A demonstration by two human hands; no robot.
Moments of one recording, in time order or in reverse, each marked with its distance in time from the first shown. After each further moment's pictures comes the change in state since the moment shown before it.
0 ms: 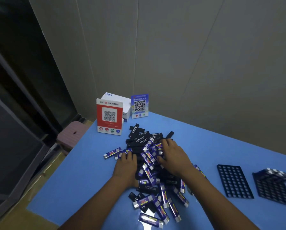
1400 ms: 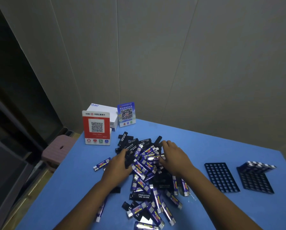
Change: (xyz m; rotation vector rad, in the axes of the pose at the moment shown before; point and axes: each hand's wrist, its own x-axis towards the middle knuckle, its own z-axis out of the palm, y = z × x) left_hand 0.011 -0.014 -0.027 -0.762 0.254 0.045; right_hand -0.013 0.026 -0.024 0.014 0.058 0.082
